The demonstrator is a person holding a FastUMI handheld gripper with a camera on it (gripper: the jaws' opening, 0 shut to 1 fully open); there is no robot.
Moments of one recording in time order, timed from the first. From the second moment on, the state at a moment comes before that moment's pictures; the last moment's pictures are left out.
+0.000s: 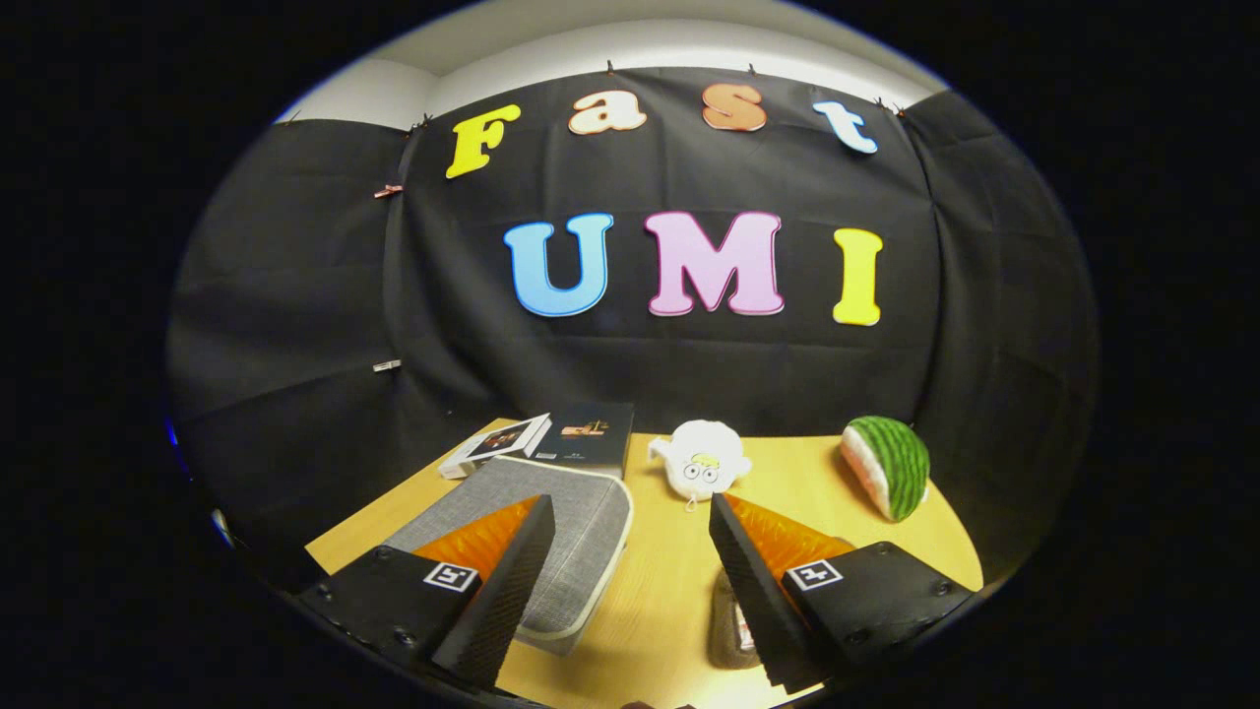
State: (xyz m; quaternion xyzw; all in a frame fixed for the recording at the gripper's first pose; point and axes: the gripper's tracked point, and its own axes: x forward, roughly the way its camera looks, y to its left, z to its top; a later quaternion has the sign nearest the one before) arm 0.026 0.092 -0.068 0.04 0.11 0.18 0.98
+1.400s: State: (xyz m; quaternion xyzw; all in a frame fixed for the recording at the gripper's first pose) arm 0.018 0.165 -0.196 0.42 0.47 0.36 0.69
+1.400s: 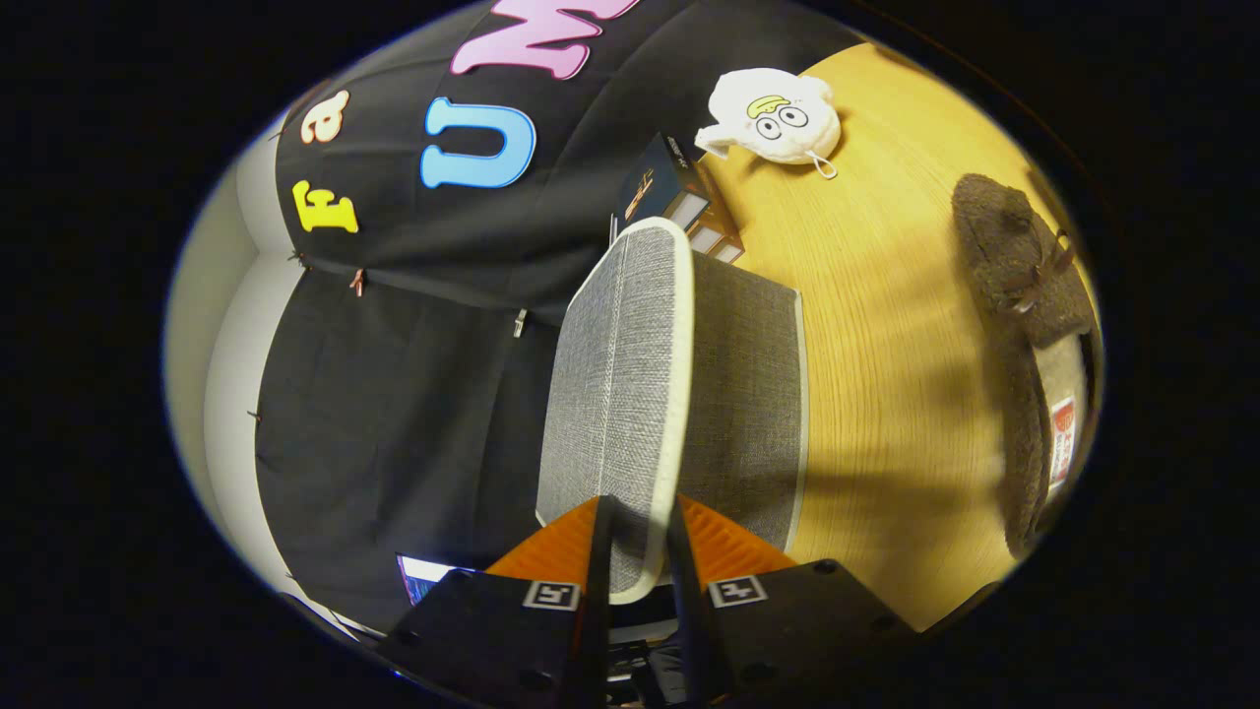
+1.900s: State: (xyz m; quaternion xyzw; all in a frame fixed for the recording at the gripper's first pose) arm -0.001 0.186 -0.166 0.43 0.50 0.37 0.66
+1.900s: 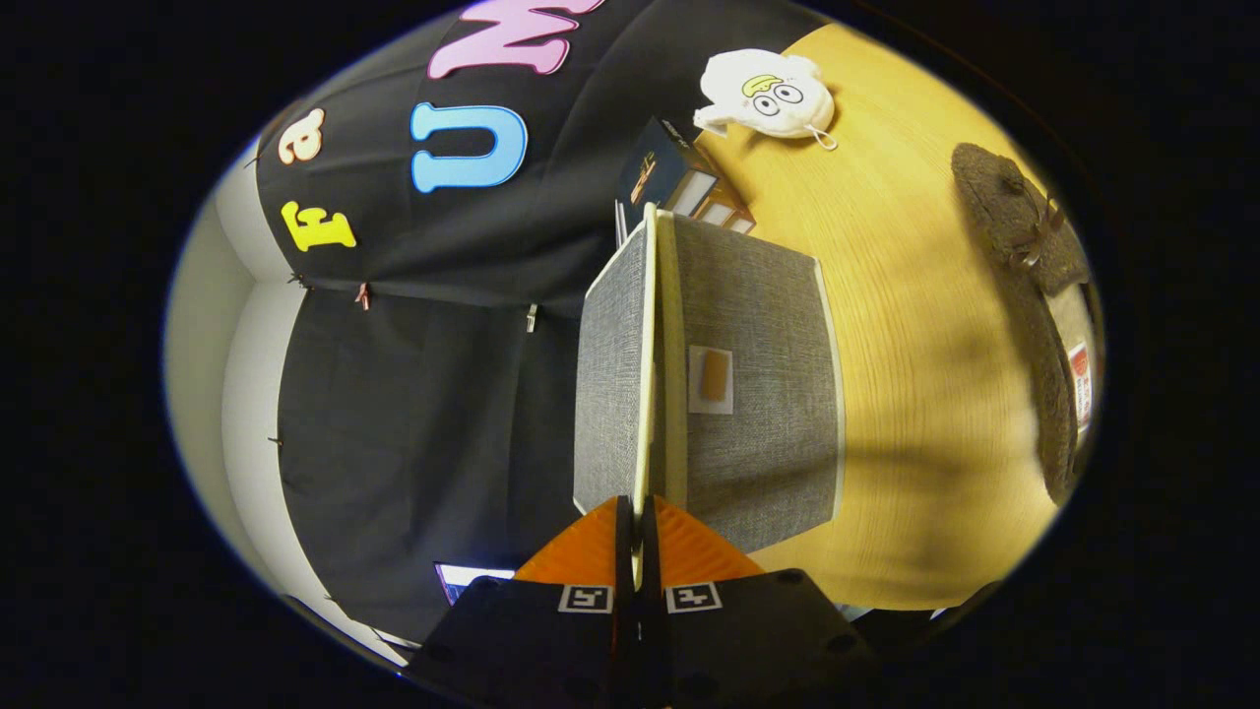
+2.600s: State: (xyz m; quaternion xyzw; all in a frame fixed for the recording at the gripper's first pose) arm -0.002 0.316 -0.017 0.37 0.44 0.47 0.67
